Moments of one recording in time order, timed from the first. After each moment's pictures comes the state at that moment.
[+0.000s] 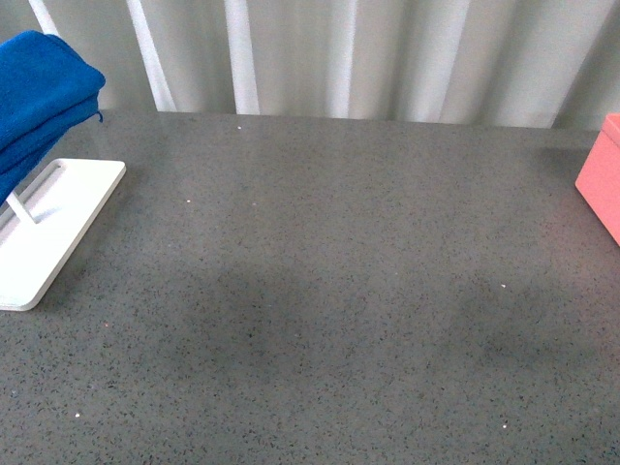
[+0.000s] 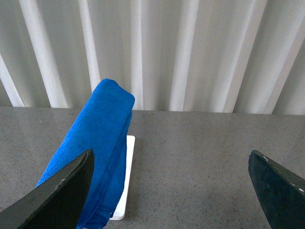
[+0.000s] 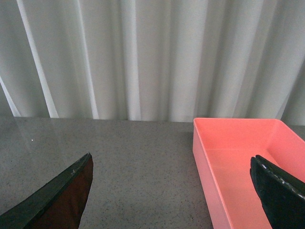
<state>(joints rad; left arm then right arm) 0.00 0.00 0.02 0.00 0.00 0.00 0.00 0.00 0.02 0.00 -0.01 -0.01</state>
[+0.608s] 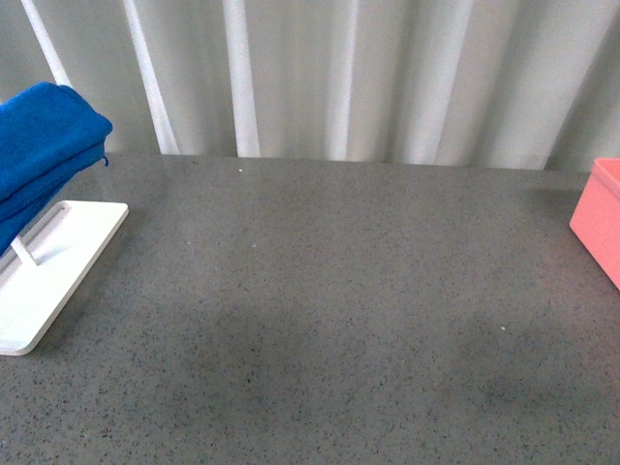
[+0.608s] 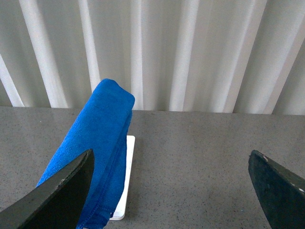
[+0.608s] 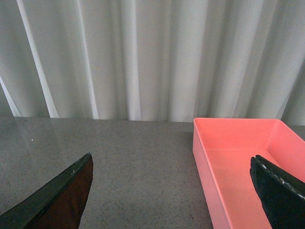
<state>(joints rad) 0.00 0.00 0.02 0.00 0.00 0.00 0.00 0.00 0.02 0.00 -0.01 -0.01</state>
